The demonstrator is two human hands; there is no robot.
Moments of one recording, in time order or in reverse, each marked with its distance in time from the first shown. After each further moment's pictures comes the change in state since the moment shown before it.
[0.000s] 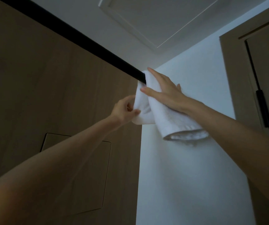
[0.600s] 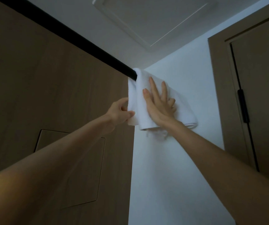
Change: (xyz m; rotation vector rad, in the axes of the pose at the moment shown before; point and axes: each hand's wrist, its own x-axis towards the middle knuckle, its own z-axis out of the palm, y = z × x) left_hand -0.032 0.028 -0.007 -0.209 -0.121 -0.215; right_hand -0.046 -0.017 0.034 -0.047 0.149 0.357
